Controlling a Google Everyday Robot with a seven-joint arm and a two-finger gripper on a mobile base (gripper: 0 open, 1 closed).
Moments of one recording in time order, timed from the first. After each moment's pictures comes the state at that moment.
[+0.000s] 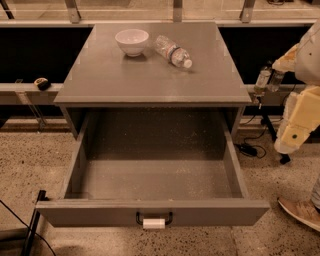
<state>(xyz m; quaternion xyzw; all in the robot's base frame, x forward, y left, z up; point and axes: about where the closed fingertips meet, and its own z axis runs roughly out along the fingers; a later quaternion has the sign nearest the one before) 0.438 -0.217 0.976 -0.60 0.78 -0.03 0.16</state>
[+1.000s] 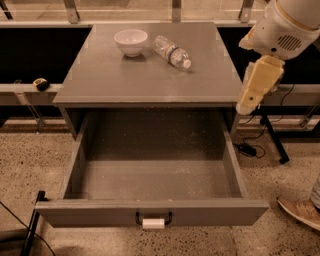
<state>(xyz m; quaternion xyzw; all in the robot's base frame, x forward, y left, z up) 0.528 -0.177 0.976 -0.62 0.76 -0.01 0.20</state>
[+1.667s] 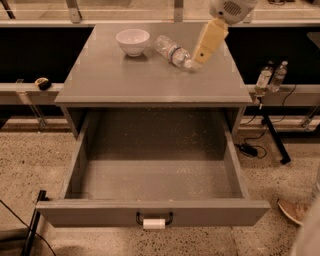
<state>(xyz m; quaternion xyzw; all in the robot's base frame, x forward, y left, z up) 0.657 -0.114 1.004 -0.59 0.76 -0.01 0.28</state>
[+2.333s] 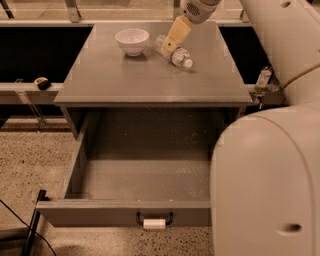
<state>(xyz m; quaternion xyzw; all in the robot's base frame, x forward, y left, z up) 0.764 -0.077 0.974 -0.49 0.82 0.00 0.31</state>
